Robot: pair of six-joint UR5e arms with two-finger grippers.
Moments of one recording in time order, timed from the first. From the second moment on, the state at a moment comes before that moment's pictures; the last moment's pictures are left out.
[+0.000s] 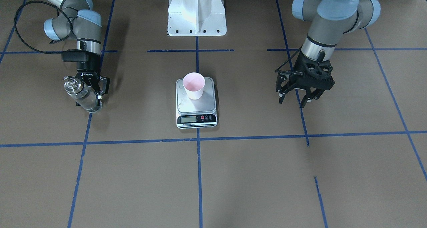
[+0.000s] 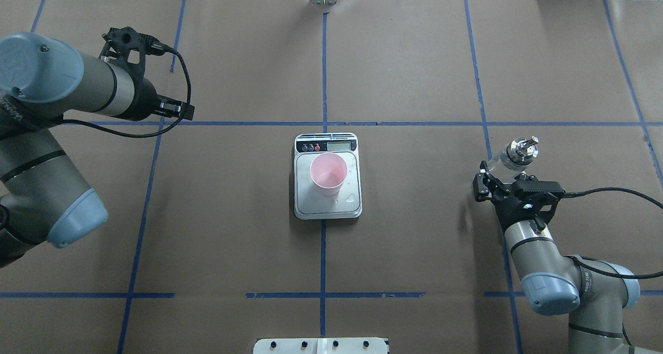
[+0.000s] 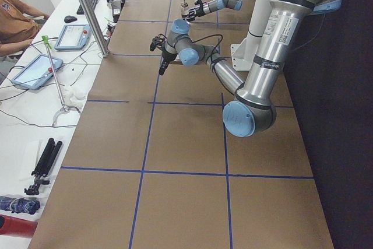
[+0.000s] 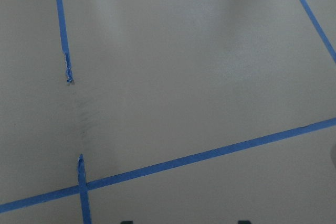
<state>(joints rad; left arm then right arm) -0.79 -1.91 -1.87 -1.86 -1.83 -0.83 0.23 -1.59 1.65 -0.71 0.60 1.38</state>
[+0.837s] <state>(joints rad) -0.78 -1.91 -1.87 -1.86 -1.83 -0.84 0.27 -1.53 1.73 -0.69 0.55 1.10</state>
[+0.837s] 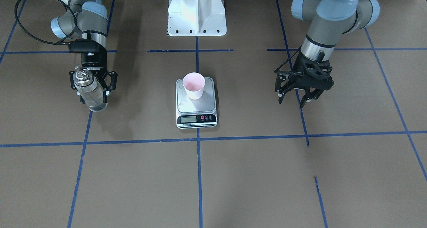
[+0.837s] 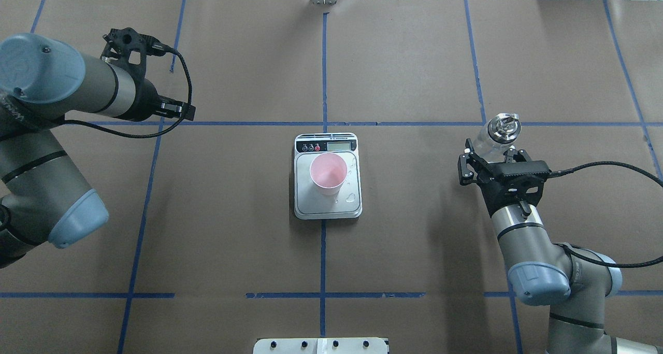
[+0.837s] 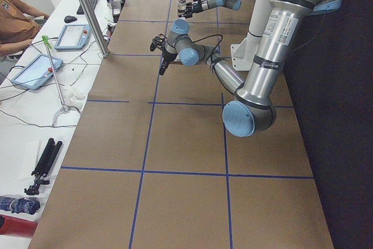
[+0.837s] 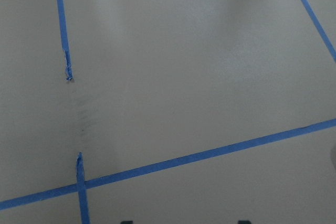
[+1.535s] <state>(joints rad) -0.78 -1.91 -1.86 -1.86 -1.83 -0.84 0.27 -1.38 1.81 -1.05 0.65 1.08</state>
